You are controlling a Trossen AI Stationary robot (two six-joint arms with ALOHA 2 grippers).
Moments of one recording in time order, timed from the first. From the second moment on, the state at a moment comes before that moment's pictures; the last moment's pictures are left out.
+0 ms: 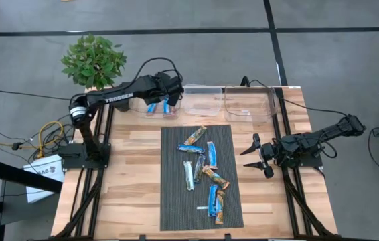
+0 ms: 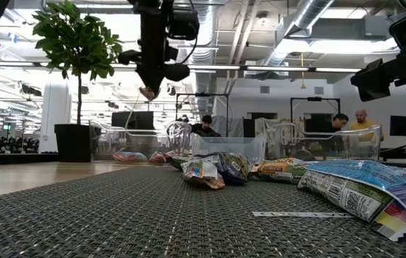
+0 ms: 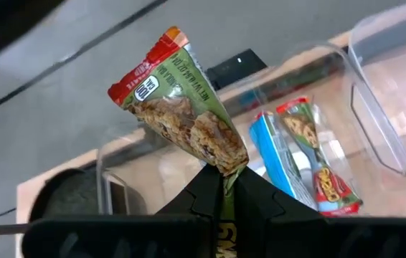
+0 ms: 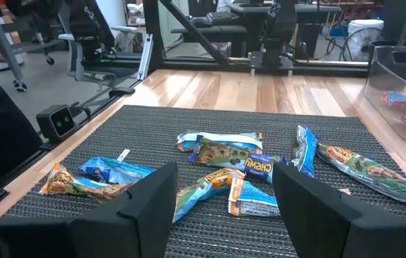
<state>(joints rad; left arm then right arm) 0.43 1.79 1.63 -1.14 -0.67 -0.65 0.32 0.23 0.01 0.03 0.08 0.00</state>
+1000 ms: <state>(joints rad) 0.51 1.90 1.42 -0.97 -0.43 -0.63 0.32 0.23 0.01 0.03 0.08 0.00</state>
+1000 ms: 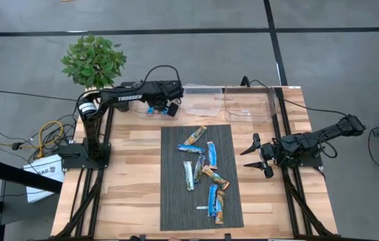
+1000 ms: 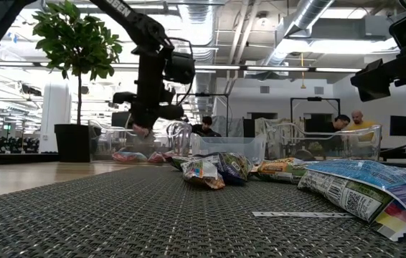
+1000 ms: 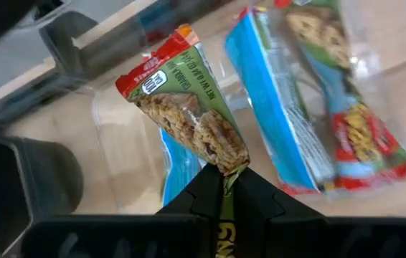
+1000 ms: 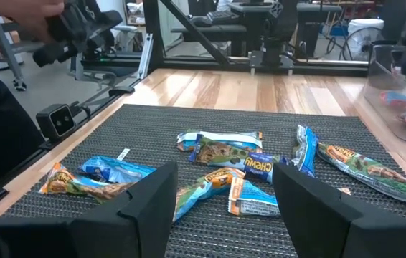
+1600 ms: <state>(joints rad) 0.54 1.89 1.39 -0.88 -0.40 -0.58 0.32 0.23 0.01 0.03 0.08 0.00</state>
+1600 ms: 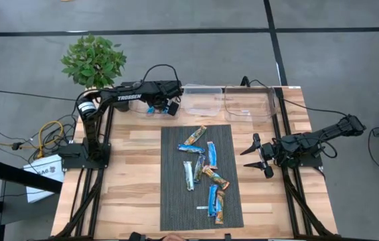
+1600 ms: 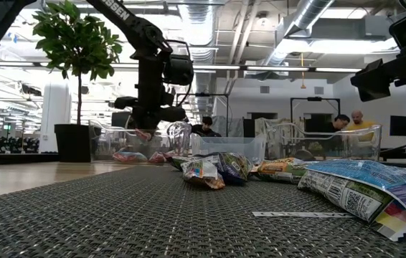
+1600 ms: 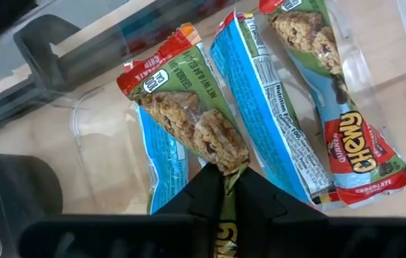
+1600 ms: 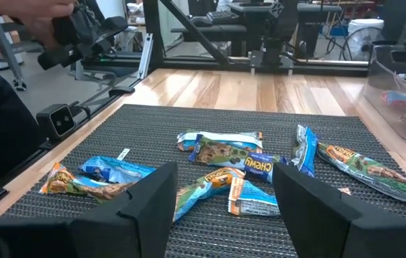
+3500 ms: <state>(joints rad) 0.12 1.60 1.39 -0.56 0.05 0.16 0.32 0.23 0.01 0.03 0.08 0.00</state>
